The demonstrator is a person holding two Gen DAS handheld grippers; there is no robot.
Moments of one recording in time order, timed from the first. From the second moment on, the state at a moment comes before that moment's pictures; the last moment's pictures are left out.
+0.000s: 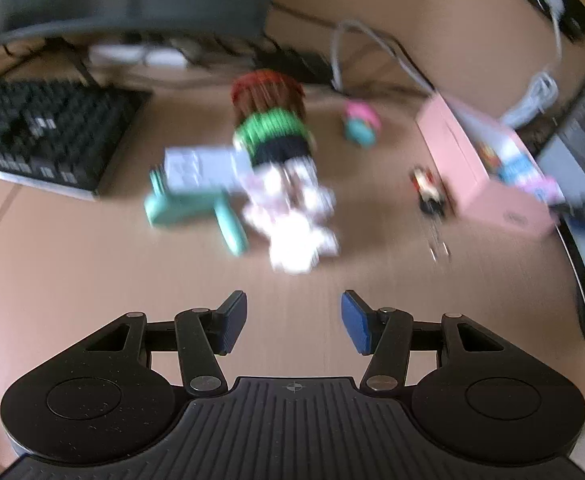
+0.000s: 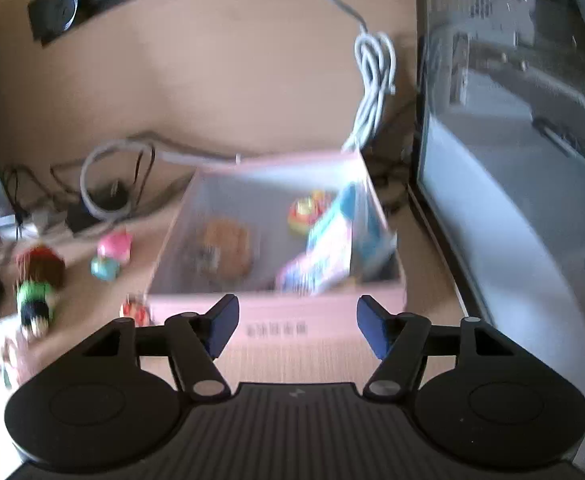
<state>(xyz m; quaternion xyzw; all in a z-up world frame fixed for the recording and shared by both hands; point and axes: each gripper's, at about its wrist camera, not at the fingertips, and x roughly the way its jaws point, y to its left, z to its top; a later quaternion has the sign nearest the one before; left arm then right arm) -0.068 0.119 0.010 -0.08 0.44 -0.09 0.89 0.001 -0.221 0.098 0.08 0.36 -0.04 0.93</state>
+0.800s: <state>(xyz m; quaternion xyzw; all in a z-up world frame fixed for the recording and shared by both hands) 0.137 0.067 -0.020 -0.05 0.48 -0.07 0.87 -0.091 -0.225 0.074 0.07 0.41 -0.08 0.90</state>
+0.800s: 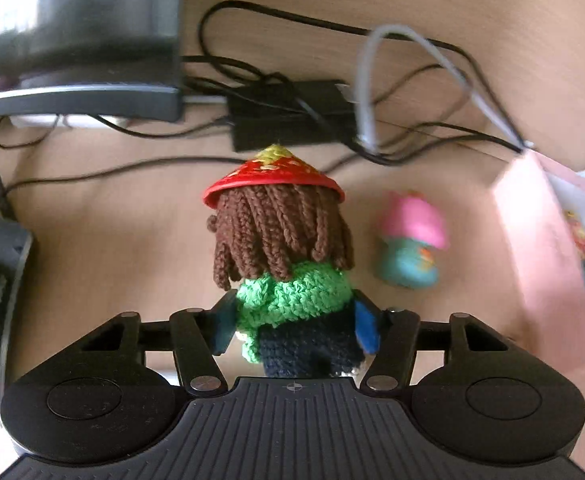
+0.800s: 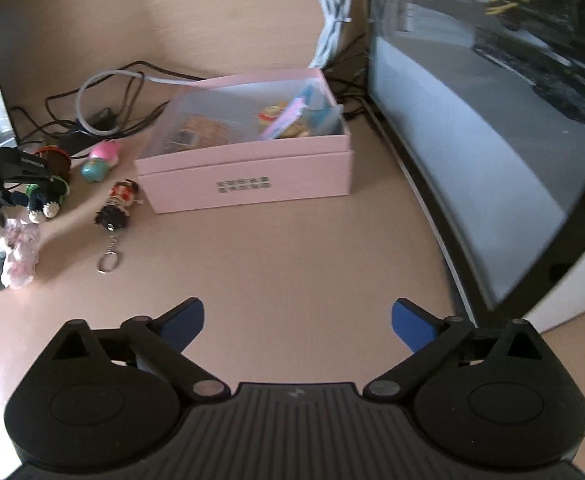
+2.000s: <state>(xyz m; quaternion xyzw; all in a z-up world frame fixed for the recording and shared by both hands) -0.089 0.148 0.011 -0.06 0.47 -0.19 0.86 -0.028 -0.043 0.062 -0.06 0.41 0.21 0.88</state>
